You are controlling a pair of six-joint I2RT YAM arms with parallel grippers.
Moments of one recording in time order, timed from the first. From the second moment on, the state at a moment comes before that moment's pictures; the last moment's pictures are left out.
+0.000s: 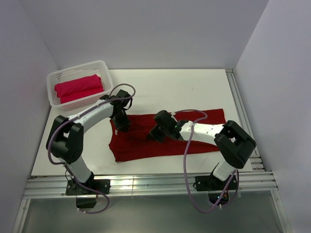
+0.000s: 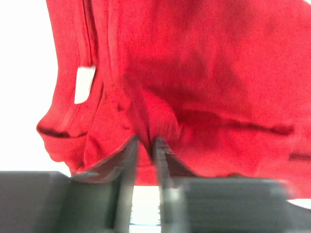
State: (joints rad) left arm -0.49 1.71 1.22 -0.88 -0.07 -0.88; right arm 0.83 1.61 0.86 -0.16 -0.01 1.57
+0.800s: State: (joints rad) left arm -0.52 1.37 0.97 -0.83 0.01 -0.84; right arm 0.71 1.48 0.74 -0.32 -0.19 1.48
